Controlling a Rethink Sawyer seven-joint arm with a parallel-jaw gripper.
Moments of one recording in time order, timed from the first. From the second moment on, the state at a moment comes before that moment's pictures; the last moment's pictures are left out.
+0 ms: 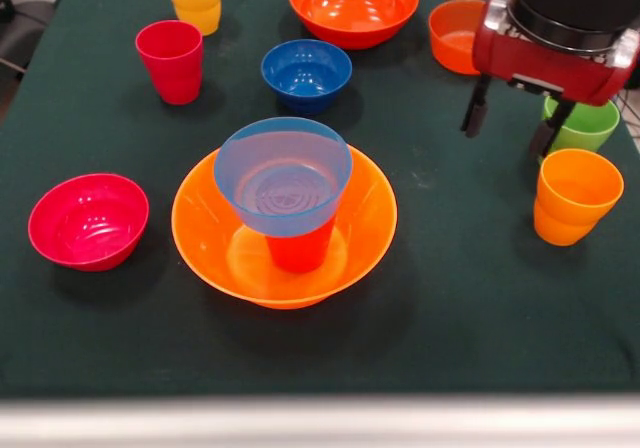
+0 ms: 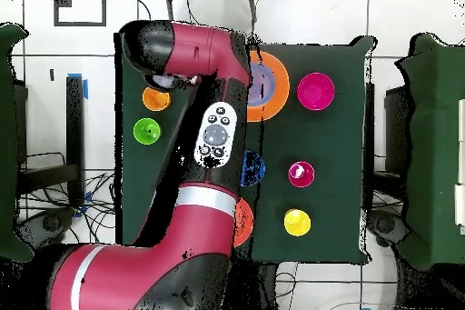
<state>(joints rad) 0.09 -0.22 -0.32 0.82 0.29 1.04 2.02</state>
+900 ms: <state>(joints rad) 0.10 -0.16 -0.32 0.77 0.30 1.04 2.11</state>
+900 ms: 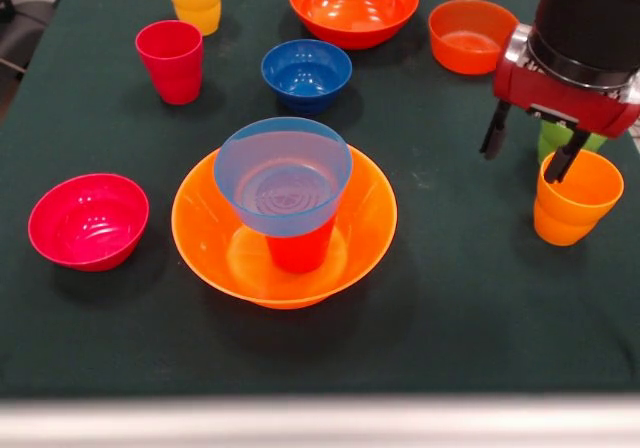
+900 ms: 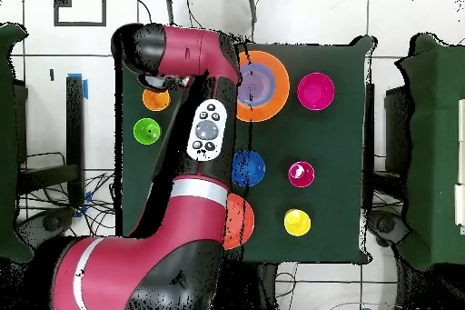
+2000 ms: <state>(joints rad) 0.10 -0.12 -0.33 0.74 0.30 1.06 2.11</state>
